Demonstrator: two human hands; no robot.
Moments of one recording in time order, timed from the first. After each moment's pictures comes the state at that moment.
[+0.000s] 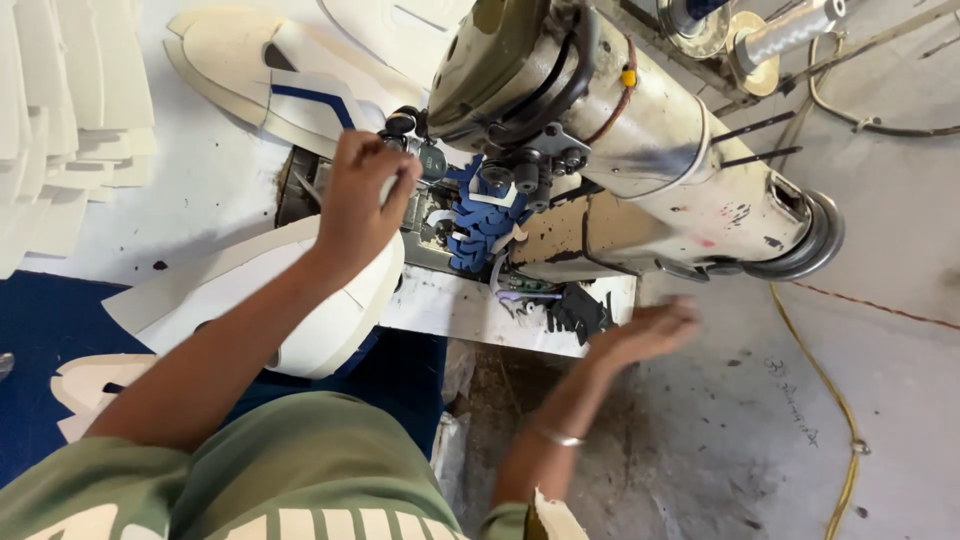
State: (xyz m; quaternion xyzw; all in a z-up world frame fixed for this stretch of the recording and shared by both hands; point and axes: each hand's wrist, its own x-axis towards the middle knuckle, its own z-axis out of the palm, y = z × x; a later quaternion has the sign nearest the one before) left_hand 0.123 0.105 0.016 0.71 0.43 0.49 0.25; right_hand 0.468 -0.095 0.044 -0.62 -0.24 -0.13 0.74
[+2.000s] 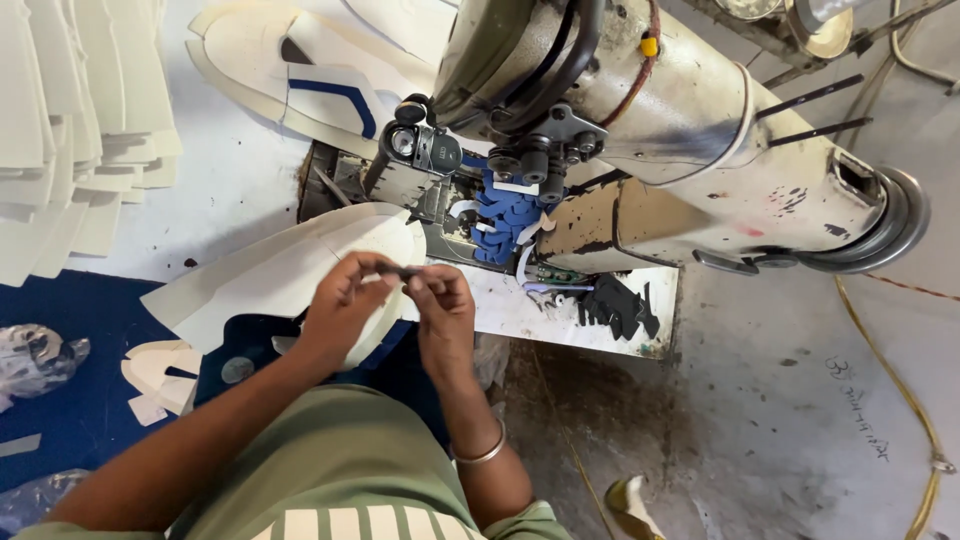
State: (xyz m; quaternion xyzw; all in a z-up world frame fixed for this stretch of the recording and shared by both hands) left_hand 0.078 -0.012 -0.080 0.38 0.29 0.45 0.76; right_hand 0.219 -0.061 -0.047 -0.42 -0.25 0.52 0.70
